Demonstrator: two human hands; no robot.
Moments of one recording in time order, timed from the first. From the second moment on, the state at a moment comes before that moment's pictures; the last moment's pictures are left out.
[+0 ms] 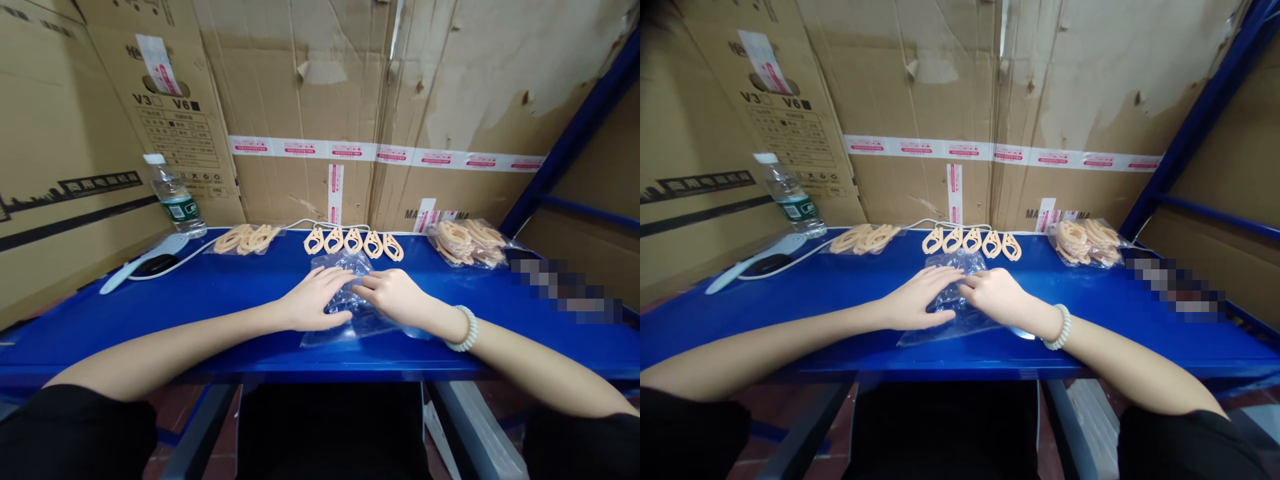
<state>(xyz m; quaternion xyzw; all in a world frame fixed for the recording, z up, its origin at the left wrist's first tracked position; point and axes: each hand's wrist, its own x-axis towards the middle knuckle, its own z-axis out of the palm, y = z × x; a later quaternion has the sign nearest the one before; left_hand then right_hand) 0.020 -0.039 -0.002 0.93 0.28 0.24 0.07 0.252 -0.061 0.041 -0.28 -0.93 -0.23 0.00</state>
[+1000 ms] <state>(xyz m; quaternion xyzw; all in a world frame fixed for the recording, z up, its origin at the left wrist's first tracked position) 0.018 -0.074 -0.004 0.95 0.21 0.22 -0.04 0.364 0.048 0.047 -0.51 -0.86 -0.09 -0.07</state>
